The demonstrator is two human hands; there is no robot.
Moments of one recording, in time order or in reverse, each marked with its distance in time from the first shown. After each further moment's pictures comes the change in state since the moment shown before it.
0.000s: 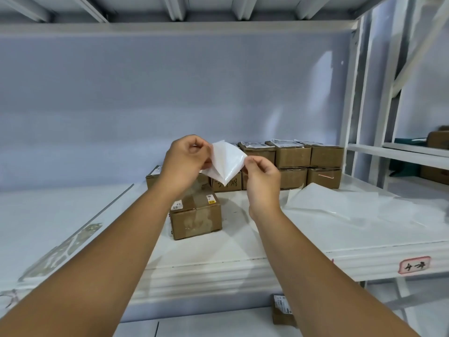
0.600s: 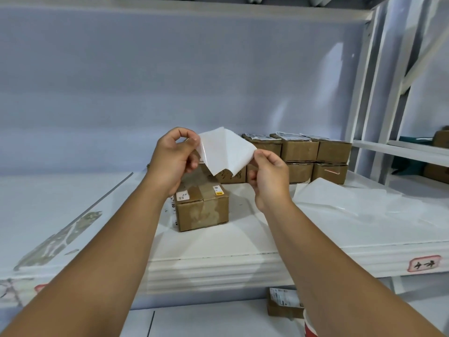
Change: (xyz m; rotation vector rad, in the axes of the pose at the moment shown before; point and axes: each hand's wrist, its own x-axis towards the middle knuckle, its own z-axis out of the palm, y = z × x) left_hand 0.000 -0.027 -0.026 -0.258 0.005 -0.070; right_hand 0.001 -0.001 0.001 0.127 -0.053 0.191
